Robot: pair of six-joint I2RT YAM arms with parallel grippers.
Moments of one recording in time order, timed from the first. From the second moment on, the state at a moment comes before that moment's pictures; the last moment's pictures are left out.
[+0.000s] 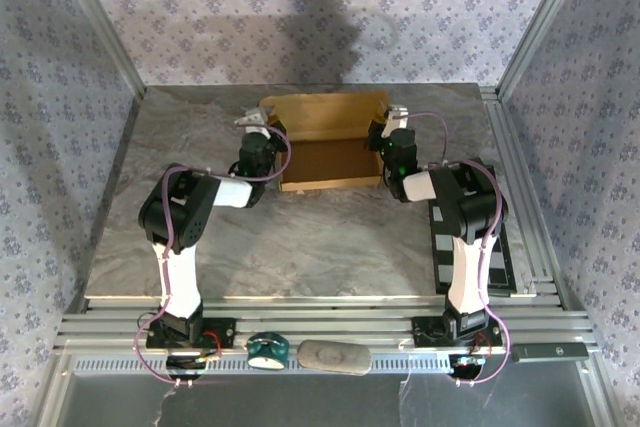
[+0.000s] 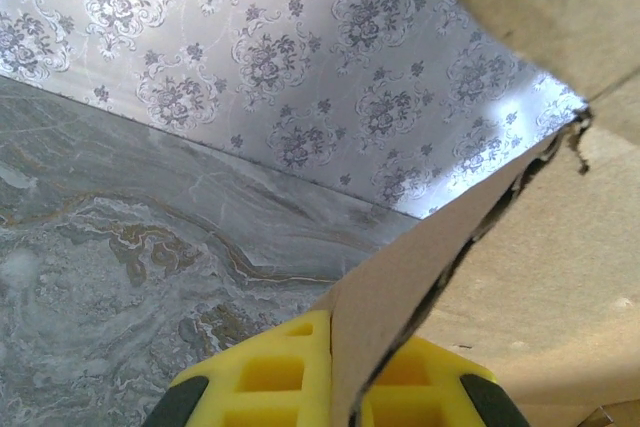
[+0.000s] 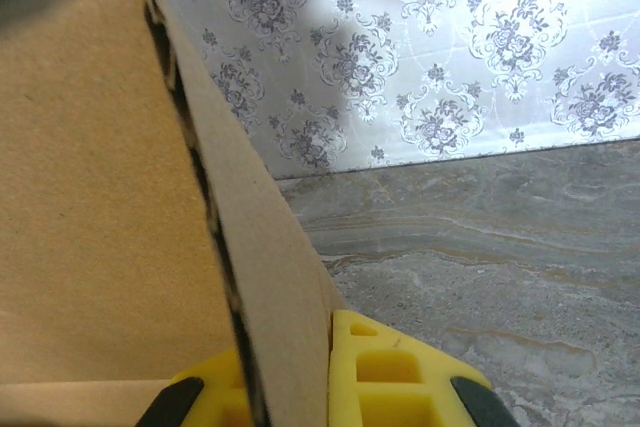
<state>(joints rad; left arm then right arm) -0.45 1.97 0.96 0.92 -0.22 -0.56 0.32 2.02 0.97 0.95 0.09 0.27</state>
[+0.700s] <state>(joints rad) -0.51 2.00 0.89 1.06 -0.33 -0.56 0.32 1.97 0.91 0.90 0.10 0.33</state>
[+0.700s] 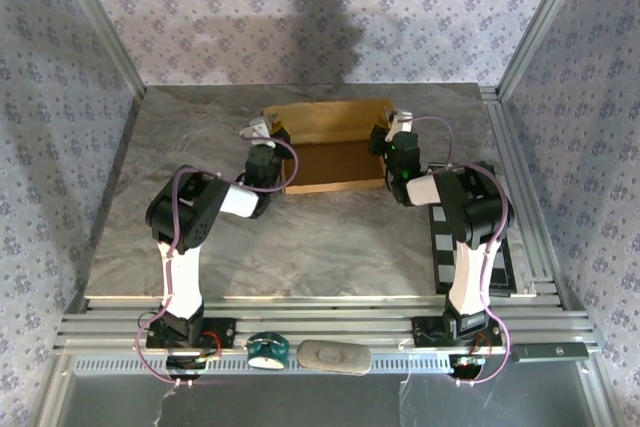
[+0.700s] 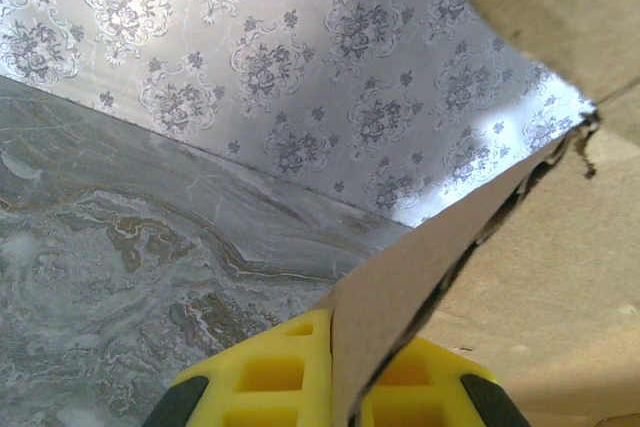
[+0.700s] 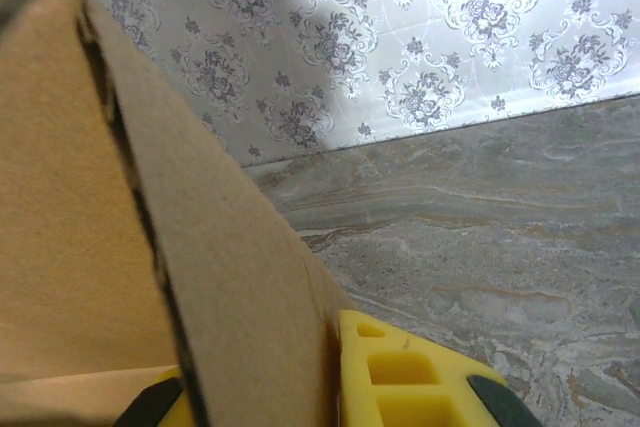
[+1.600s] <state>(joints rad) -0.57 1.90 0.89 0.84 -0.34 -0.45 0.33 1.67 0.83 0.46 0.09 0.58</state>
